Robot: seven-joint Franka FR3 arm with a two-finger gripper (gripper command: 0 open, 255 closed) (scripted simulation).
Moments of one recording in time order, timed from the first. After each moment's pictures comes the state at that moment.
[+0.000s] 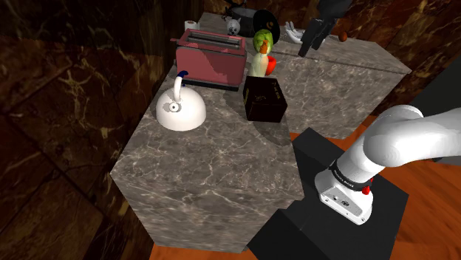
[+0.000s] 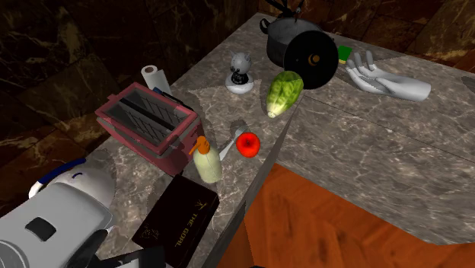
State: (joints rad) arm 0.00 -0.80 0.06 -2.38 0.02 1.67 -0.02
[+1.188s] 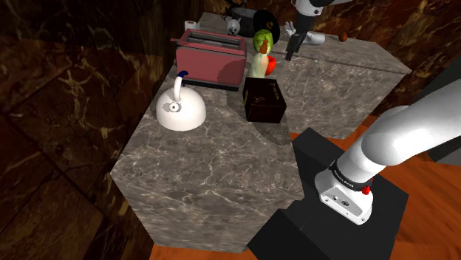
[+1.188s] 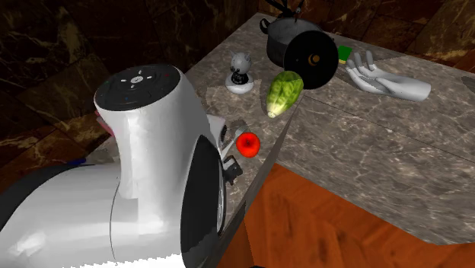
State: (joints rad) arm -0.05 -0.34 -0.17 -2.25 -0.14 1.95 -0.41
